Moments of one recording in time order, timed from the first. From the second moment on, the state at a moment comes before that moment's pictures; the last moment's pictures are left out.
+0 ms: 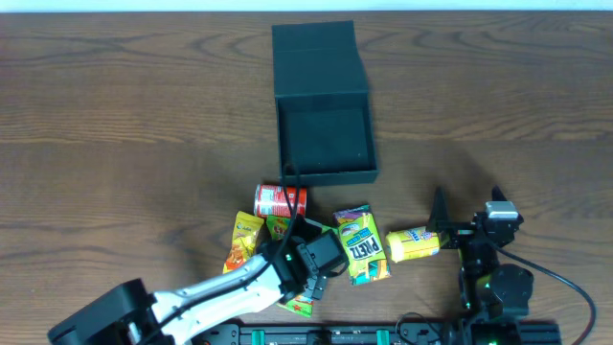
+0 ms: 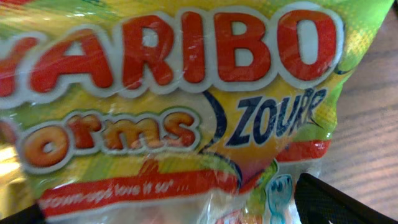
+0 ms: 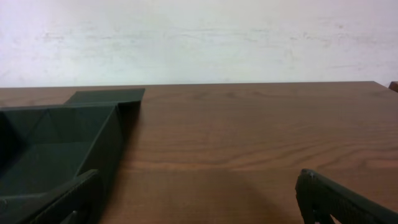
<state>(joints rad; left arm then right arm) -1.09 1.49 0.68 -0.62 -0.14 -0.72 0.00 0.01 0.01 -0.07 0.00 0.04</state>
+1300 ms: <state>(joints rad) -1.10 1.40 0.82 -0.84 -0.17 -0.72 0.00 0.01 0.01 -0.07 0.00 0.04</state>
